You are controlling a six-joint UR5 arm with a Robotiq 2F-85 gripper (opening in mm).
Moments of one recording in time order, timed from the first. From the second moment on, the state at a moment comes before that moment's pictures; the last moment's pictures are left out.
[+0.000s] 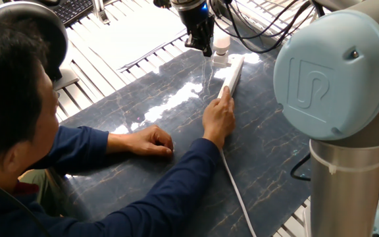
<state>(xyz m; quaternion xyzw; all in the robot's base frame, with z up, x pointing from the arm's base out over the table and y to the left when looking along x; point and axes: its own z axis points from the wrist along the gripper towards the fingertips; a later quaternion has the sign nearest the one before) 0.600 -0.074 0.131 0.17 -0.97 0.09 0.13</state>
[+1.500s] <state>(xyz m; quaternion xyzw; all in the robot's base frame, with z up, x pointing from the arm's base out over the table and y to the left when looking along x) 0.637 -0.080 0.098 0.19 -0.97 0.11 0.08</state>
